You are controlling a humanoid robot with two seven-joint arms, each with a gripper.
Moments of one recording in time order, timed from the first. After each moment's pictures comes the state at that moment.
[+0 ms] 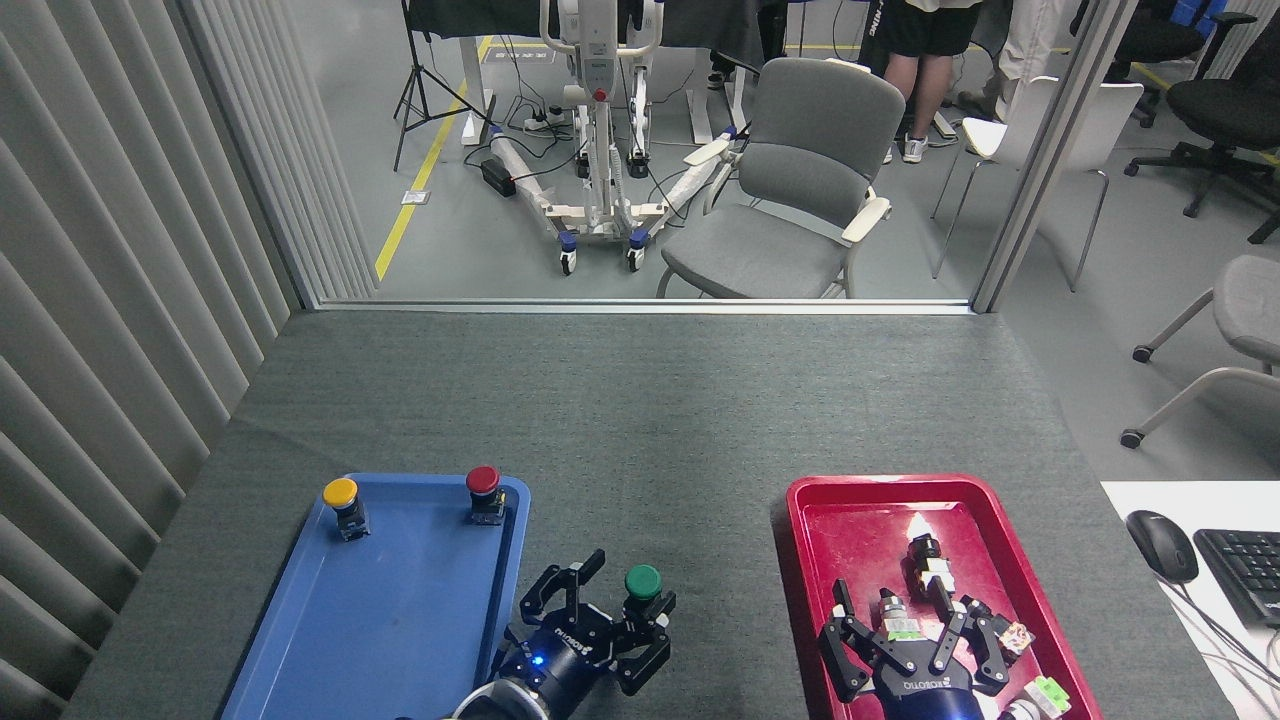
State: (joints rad) left arm -0.26 -0.06 -0.32 -1.01 -1.52 -0.33 0.31; right arm 0.15 0.03 0.01 -1.61 1.47 -0.06 -0.08
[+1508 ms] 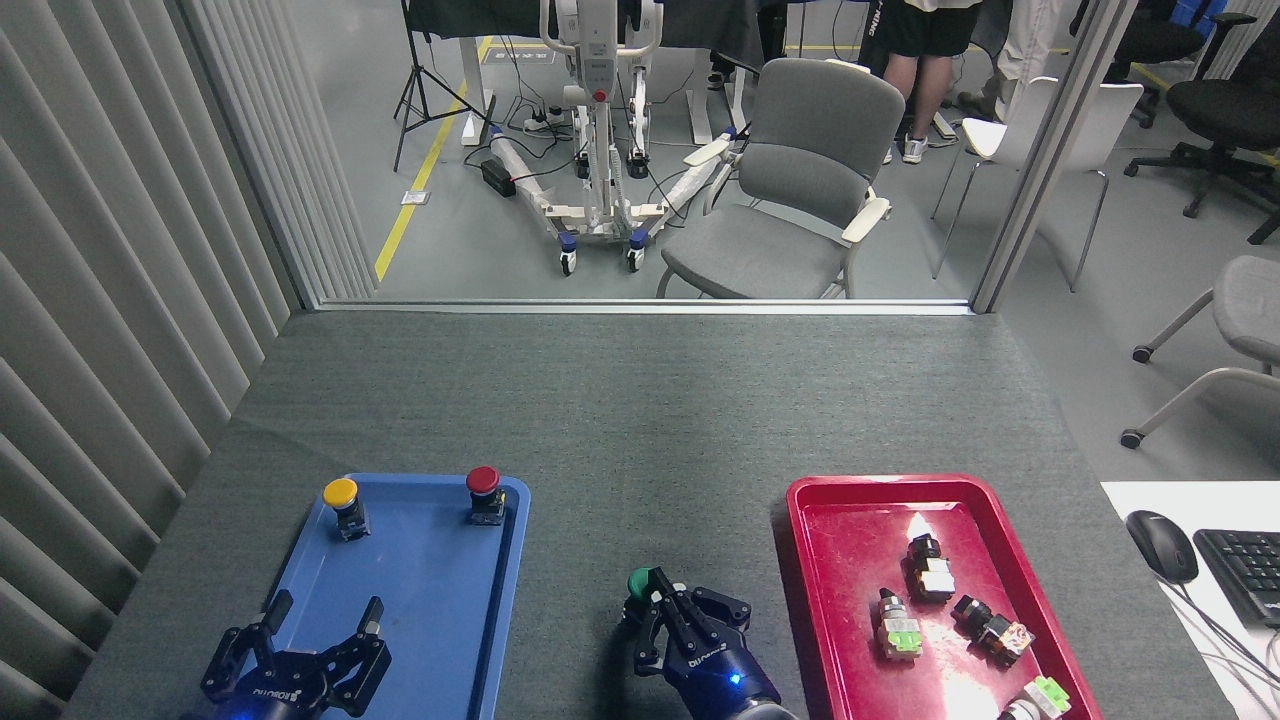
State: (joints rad) left arm 0.09 0.15 0.14 -1.46 -1.37 -0.27 0.13; right arm -0.12 0.20 0.25 -1.13 1.64 -0.15 -0.11
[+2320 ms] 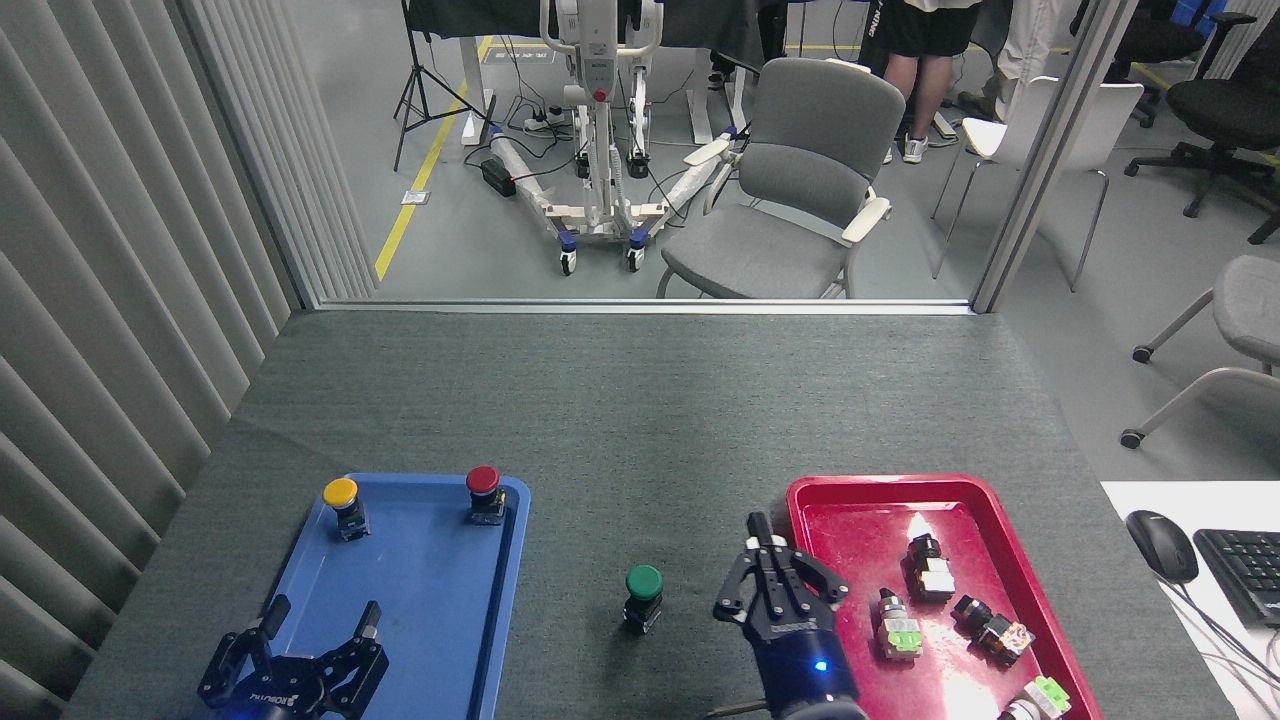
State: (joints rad) left arm 0.10 0.15 0.14 -1.46 -1.35 -0.27 0.13; right arm -0.02 0.17 0.14 -1.42 1.55 0.00 -0.19
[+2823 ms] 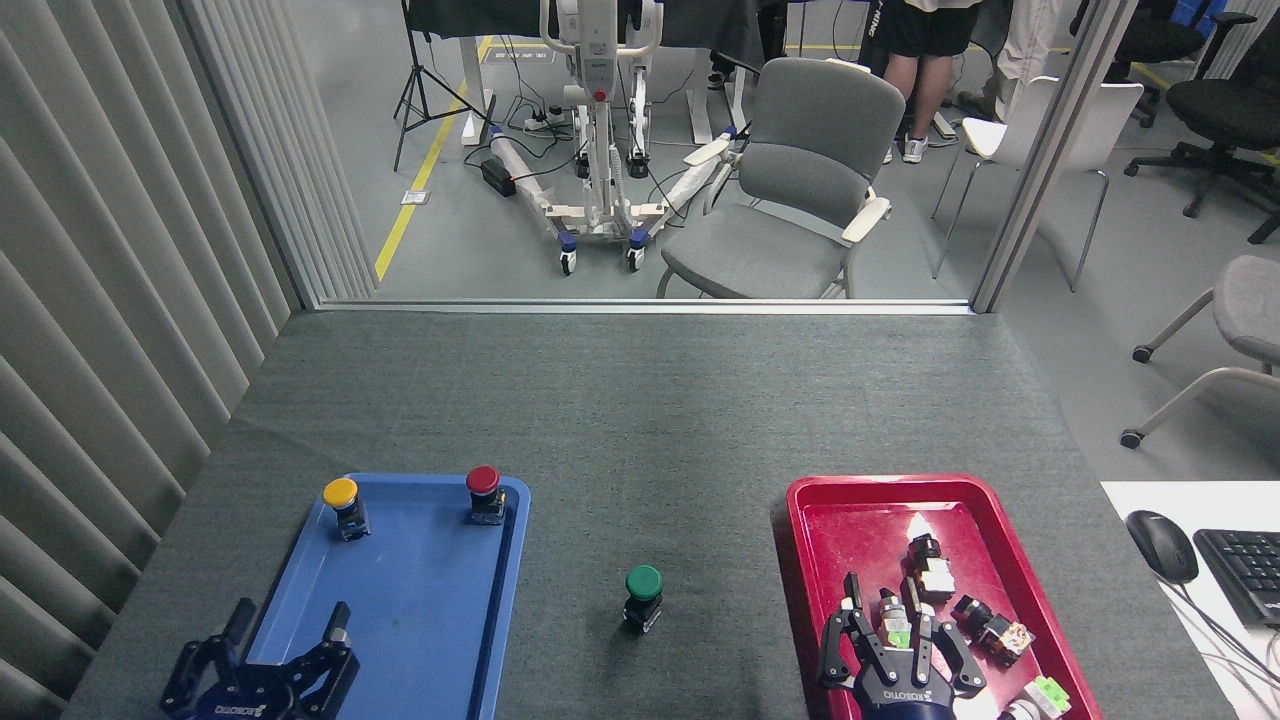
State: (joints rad) left arm 0.14 0.16 0.20 -1.50 -1.35 -0.27 0.21; right arm 0.16 0.12 0.00 -1.56 1.54 0.02 -0.19
